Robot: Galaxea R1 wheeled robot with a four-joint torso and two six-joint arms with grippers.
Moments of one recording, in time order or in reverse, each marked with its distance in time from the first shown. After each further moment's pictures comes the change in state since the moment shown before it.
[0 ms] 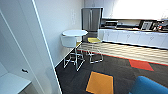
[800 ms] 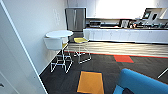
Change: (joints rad) left arm -0.004 -0.006 0.000 -0.029 0.000 0.000; right arm 0.001 -0.005 0.002 0.000 0.000 0.000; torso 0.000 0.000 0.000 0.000
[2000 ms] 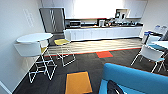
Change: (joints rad) left arm -0.007 0.000 0.000 -0.009 0.000 0.000; right arm 0.000 -0.001 0.000 0.000 -0.001 0.000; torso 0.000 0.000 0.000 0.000
